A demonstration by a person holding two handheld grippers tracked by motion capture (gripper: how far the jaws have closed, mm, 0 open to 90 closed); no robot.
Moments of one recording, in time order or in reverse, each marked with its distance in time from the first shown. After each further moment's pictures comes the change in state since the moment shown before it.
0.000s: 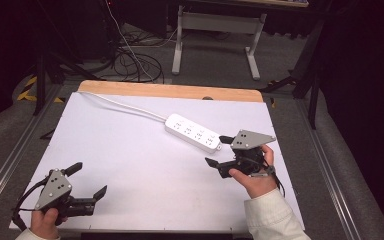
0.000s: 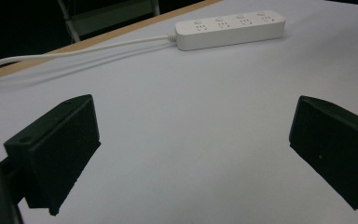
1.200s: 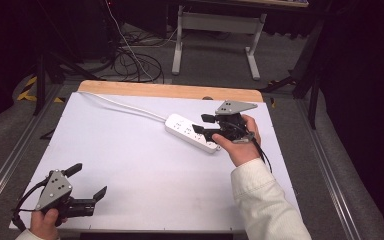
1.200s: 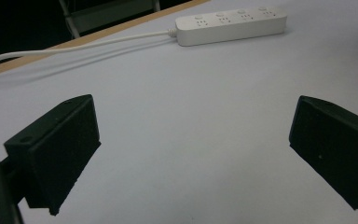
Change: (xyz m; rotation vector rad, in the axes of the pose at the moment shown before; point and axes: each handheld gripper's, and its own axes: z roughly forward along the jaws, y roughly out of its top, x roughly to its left) left arm 0.000 -0.002 0.001 0.011 0.003 0.003; right arm -0.041 0.044 0.053 -0.043 -0.003 0.125
